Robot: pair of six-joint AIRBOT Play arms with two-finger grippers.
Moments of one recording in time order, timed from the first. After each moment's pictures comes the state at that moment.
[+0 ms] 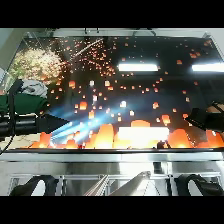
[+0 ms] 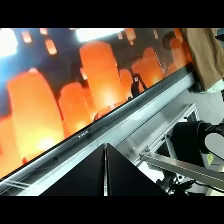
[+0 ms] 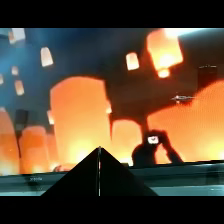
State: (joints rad) left arm 0.27 -0.72 0.68 0.56 -1.49 -1.02; right arm -0.19 -0.64 0.76 -1.17 1.28 1.65
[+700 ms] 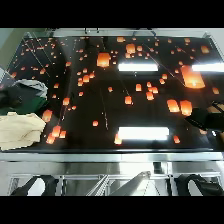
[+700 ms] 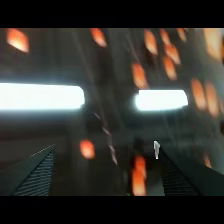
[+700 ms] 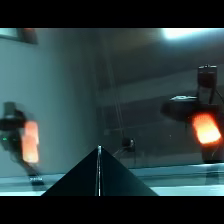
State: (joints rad) left arm 0.52 -0.94 1.01 0.68 -1.36 -1.10; right arm -0.19 -0.64 0.76 -1.17 1.28 1.65
